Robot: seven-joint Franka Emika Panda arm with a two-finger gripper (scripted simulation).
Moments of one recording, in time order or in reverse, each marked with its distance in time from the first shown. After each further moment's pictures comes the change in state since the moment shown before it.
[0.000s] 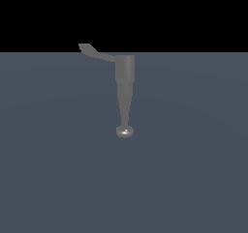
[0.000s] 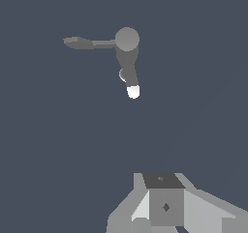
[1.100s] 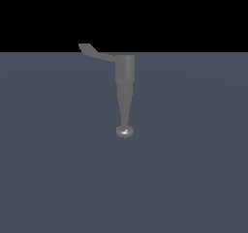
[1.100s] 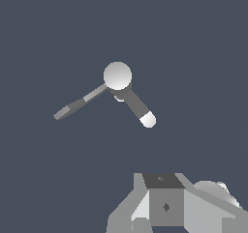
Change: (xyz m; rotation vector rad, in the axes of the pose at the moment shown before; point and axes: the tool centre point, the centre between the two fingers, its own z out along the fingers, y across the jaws) arm 0.090 -0.038 0.040 -0.010 -0.004 0.497
